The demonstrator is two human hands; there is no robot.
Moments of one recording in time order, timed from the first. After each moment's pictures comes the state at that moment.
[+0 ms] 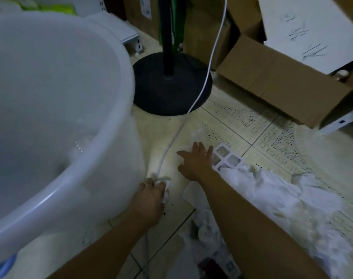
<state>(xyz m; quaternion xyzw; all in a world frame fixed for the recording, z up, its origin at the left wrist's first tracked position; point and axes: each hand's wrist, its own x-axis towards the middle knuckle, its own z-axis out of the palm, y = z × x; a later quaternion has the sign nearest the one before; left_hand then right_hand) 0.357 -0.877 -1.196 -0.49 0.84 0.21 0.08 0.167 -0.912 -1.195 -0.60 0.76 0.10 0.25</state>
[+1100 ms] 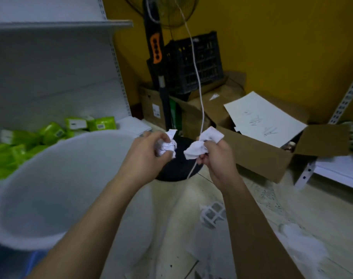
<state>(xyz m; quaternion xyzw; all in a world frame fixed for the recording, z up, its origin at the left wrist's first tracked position) 0.327 -0.900 -0.872 -0.43 0.84 0.13 -0.32 0.156 -0.850 -0.901 -0.30 0.54 -0.68 0.38</state>
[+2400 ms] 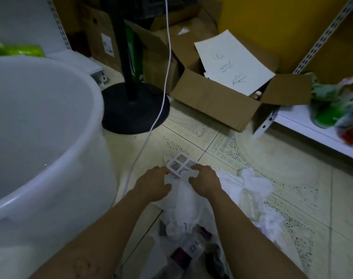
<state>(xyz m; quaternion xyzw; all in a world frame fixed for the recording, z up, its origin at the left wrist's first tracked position) 0.262 -0.873 -1.124 -0.39 0.86 0.33 0.02 0.105 -0.784 -1.116 -0.39 0.86 -0.15 0.29</state>
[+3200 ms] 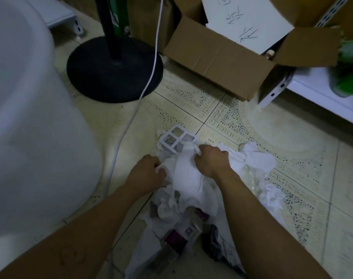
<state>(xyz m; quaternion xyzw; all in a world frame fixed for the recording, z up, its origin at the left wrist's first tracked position) 0.260 -0.862 -1.185 -0.44 0.79 0.42 -0.04 0.077 -0.782 -1.145 -0.45 0.87 -0.01 0.20</state>
